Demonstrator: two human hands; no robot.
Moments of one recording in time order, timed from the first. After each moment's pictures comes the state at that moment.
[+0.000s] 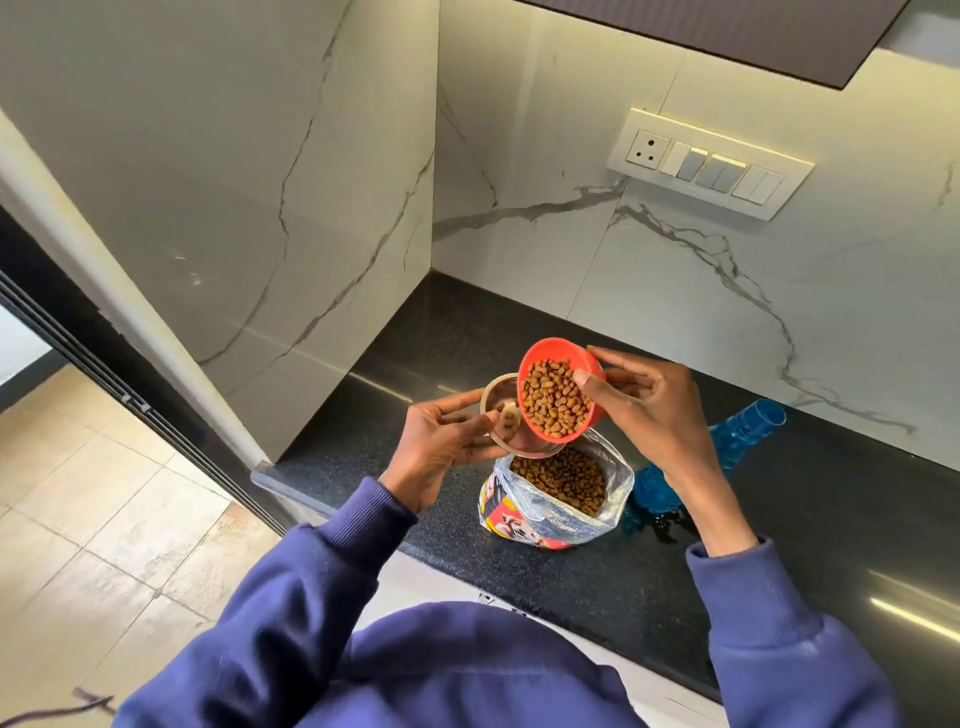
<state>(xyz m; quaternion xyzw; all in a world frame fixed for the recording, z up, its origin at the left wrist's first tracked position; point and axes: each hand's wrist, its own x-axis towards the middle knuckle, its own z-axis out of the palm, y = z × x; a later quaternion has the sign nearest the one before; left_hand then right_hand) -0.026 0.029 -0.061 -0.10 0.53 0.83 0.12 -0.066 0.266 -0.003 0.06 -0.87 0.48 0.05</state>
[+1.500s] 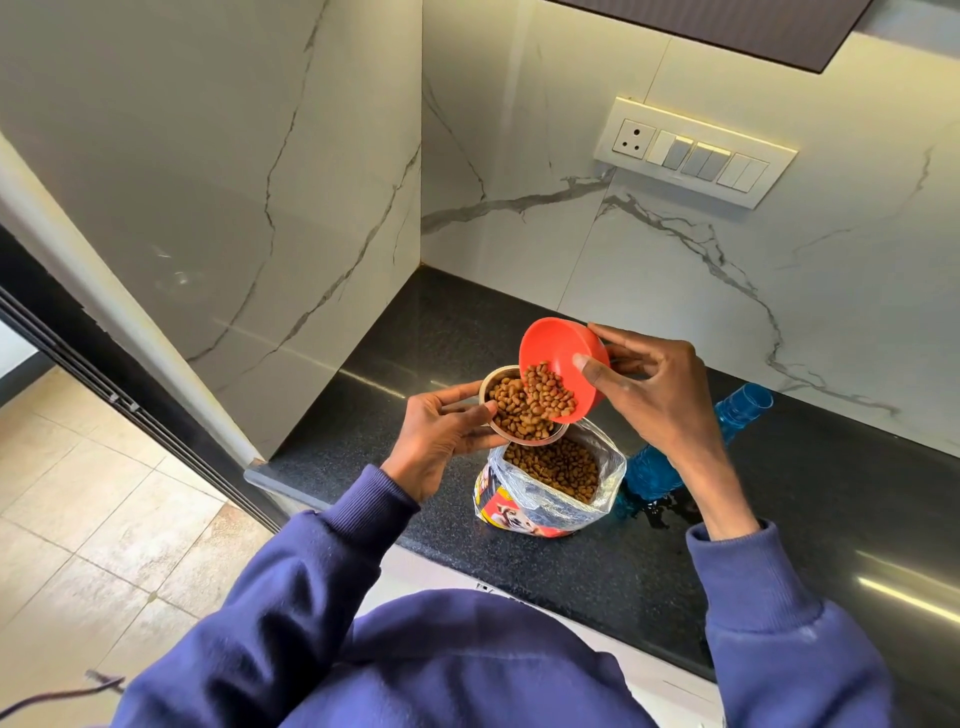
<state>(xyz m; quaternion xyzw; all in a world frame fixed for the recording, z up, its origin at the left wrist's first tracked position) -0.029 0.036 -0.057 -0.13 0.51 0.84 0.14 -0.058 0.267 0.016 0.09 -0.88 0.46 0.10</state>
